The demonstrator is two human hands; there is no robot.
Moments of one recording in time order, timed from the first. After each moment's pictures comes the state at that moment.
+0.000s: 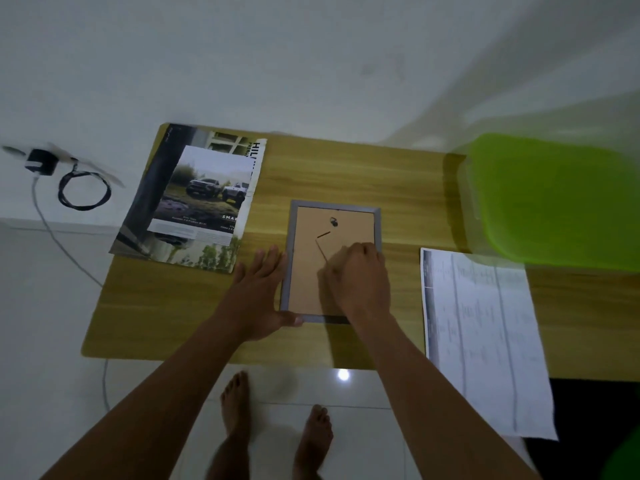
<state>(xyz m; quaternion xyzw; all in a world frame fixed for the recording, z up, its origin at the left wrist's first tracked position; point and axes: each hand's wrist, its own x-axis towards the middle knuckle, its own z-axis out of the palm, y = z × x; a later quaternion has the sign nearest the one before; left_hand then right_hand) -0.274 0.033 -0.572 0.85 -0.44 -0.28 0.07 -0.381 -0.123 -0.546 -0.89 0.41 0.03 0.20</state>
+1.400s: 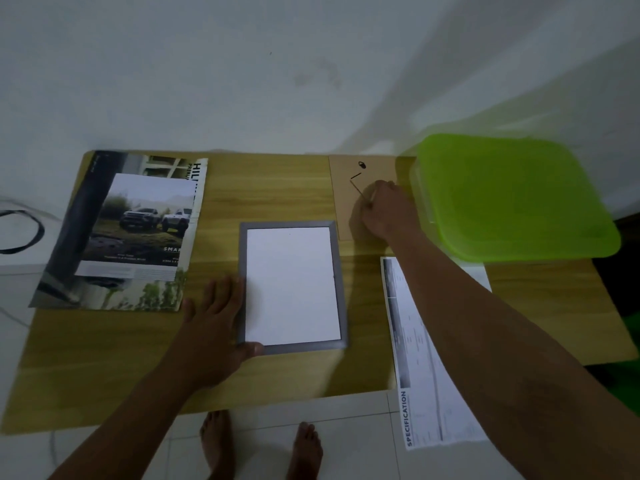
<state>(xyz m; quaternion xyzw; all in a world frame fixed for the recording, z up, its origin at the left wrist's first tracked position) -0.276 0.024 -0.573 0.85 -0.43 -0.30 0.02 -0.361 -0.316 -0.542 -0.88 0.45 0.02 0.14</state>
